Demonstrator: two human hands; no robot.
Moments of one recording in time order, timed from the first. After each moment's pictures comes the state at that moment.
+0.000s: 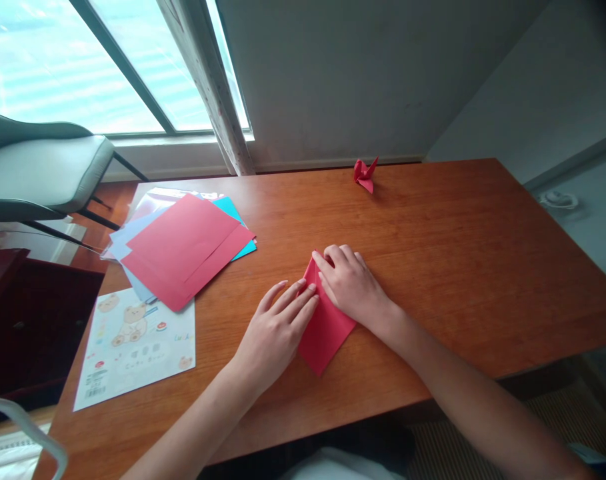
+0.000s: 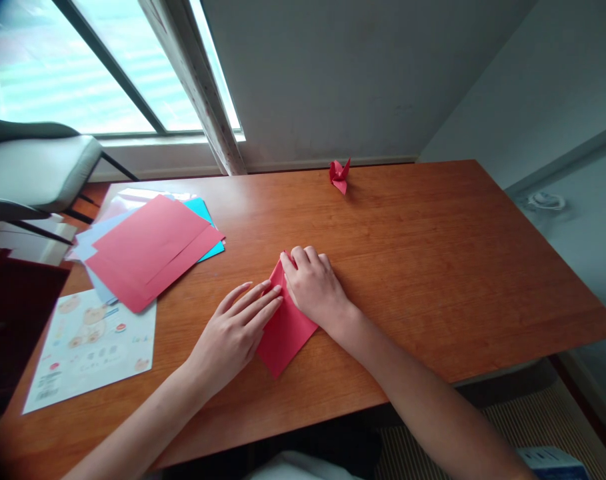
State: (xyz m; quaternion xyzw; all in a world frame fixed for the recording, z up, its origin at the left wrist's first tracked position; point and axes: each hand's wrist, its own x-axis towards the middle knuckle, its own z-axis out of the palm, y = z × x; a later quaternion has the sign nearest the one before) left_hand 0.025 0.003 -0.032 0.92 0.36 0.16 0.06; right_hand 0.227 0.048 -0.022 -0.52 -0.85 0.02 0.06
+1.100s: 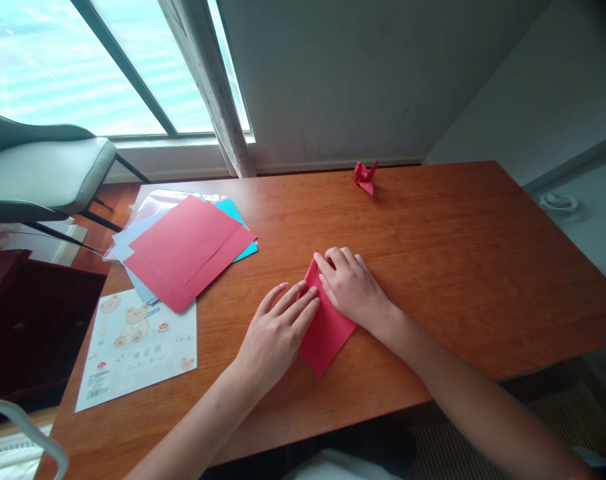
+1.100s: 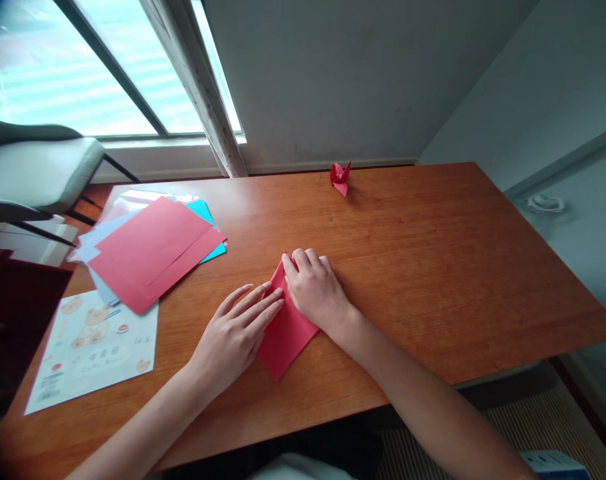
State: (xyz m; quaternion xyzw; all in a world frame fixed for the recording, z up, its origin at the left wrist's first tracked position) left_hand 0.025 0.001 -0.033 0.91 0.37 0.17 0.05; right_hand 0.226 0.046 -0.022 -0.52 -0.85 0.01 0.06
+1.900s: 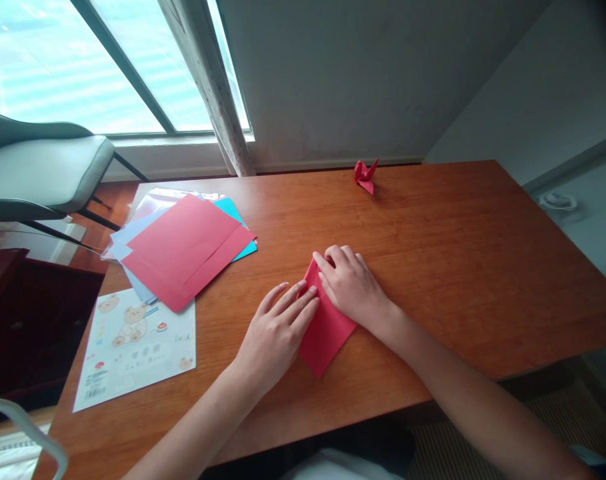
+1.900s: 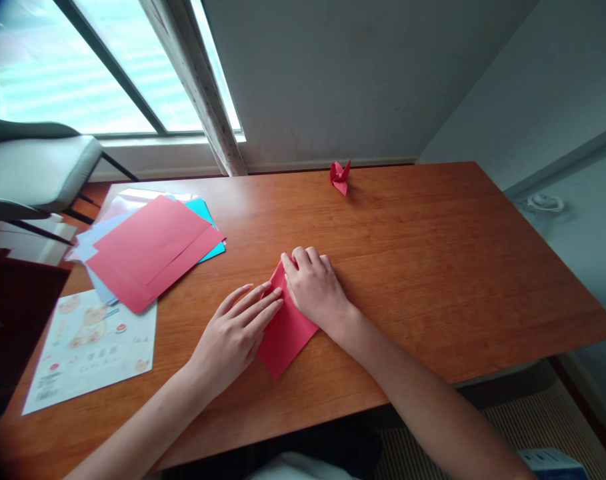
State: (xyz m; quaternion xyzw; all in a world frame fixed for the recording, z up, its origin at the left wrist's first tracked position) left_hand 0.026 0.001 -0.033 0.91 0.36 0.19 0.05; right_hand 0.226 0.047 -0.022 -0.53 -0.85 0.02 0.06
